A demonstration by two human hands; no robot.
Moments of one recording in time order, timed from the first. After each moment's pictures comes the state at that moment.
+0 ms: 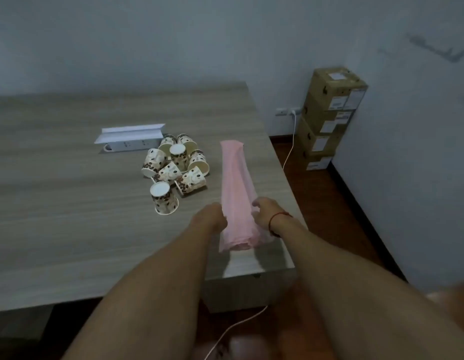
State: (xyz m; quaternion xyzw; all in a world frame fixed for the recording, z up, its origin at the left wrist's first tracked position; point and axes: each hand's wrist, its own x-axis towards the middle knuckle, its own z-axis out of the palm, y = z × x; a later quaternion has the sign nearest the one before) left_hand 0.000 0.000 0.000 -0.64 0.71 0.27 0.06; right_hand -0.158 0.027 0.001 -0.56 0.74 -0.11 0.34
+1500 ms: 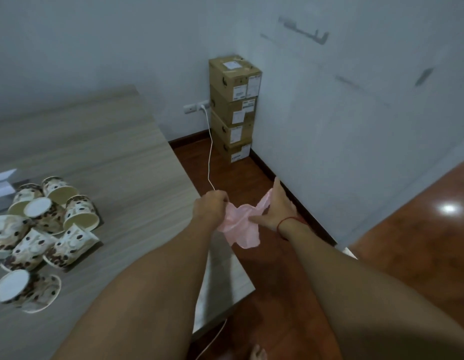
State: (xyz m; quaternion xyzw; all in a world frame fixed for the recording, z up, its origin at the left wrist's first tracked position) left_hand -0.245 -0.069 0.003 -0.47 0.86 0.21 -0.05; right_hand -0.380 0.043 0.023 -0.39 0.85 -0.23 0.26
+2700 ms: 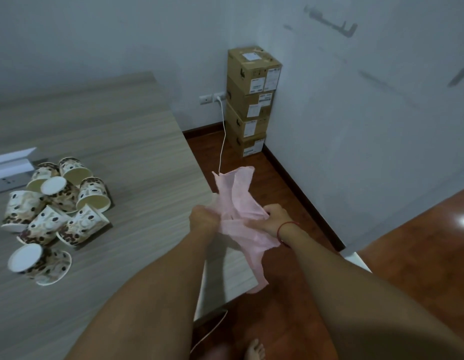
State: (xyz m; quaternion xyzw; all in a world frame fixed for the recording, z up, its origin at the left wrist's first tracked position) left_hand -0.213 -0.048 -0.029 -0.69 0.51 0.49 -0.15; right_hand -0.365 0.041 -0.008 -0.35 0.81 -0.24 0.41
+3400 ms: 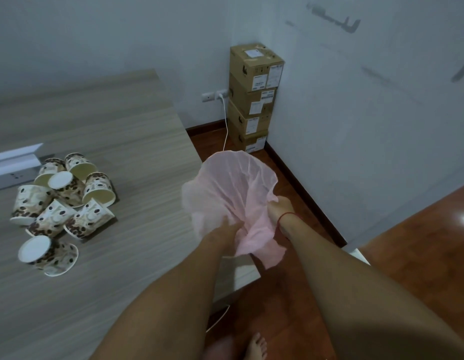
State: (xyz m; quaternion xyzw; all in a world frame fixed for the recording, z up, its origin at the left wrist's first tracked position) left_hand -0.217 -0.013 -0.057 -0.41 0.84 0.29 0.22; right_hand -0.362 0.033 -0.012 -0.17 0.83 -0.37 0.38
